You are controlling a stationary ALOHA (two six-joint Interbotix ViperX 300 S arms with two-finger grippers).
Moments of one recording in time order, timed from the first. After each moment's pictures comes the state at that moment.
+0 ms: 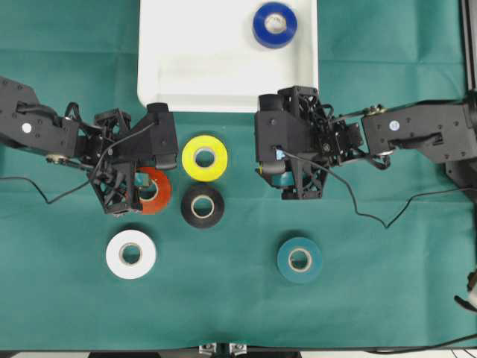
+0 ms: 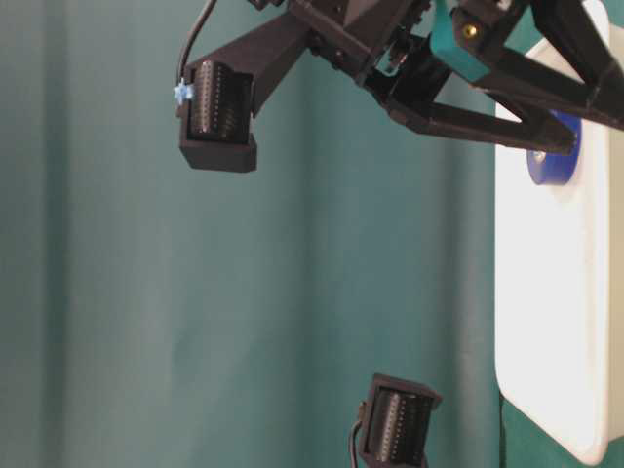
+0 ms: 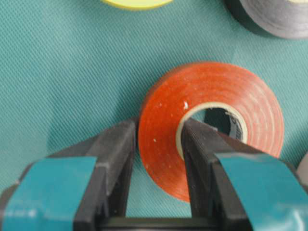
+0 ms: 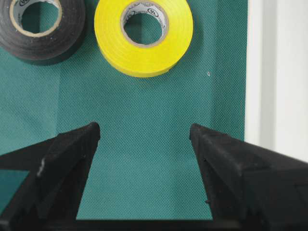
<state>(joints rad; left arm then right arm) -0.12 0.03 0.78 -0.03 0.33 -0.28 0.09 -0.04 0.64 -0.33 0.29 0.47</state>
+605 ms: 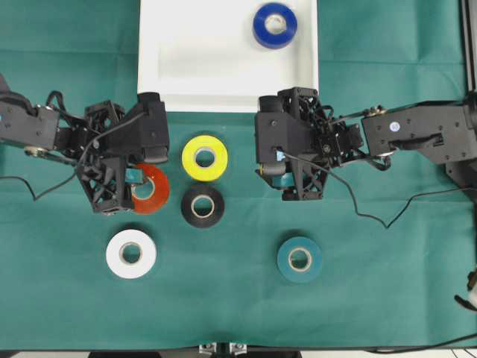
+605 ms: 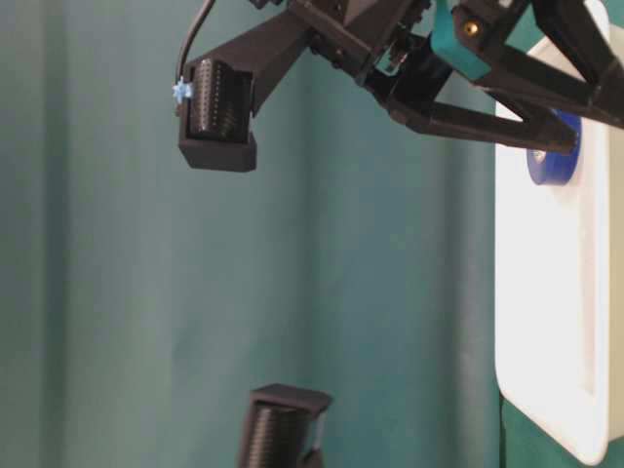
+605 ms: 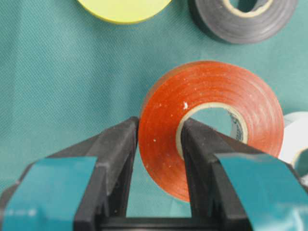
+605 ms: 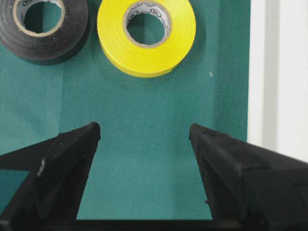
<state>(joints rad) -0.12 -0.12 0.74 -0.03 0.46 -0.28 0.10 -0.04 0.64 -0.33 0.29 0.47</state>
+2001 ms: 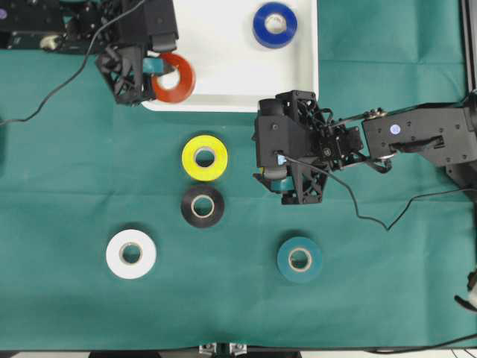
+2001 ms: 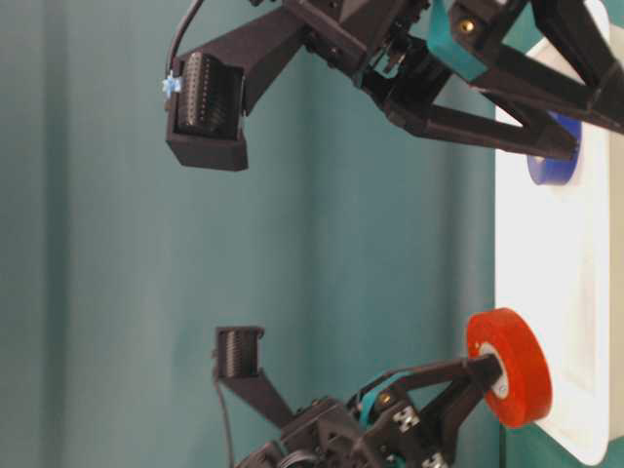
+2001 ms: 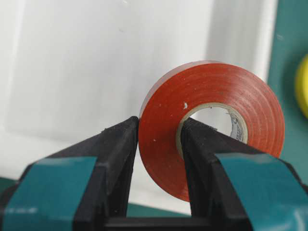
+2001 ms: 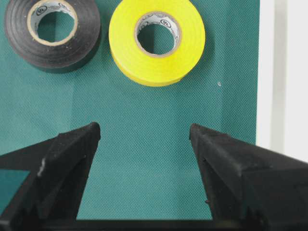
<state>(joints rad) 0.32 -0.08 0.65 -0.02 0.33 0.20 0.11 -0.04 0.64 -0.33 0.27 0.48</state>
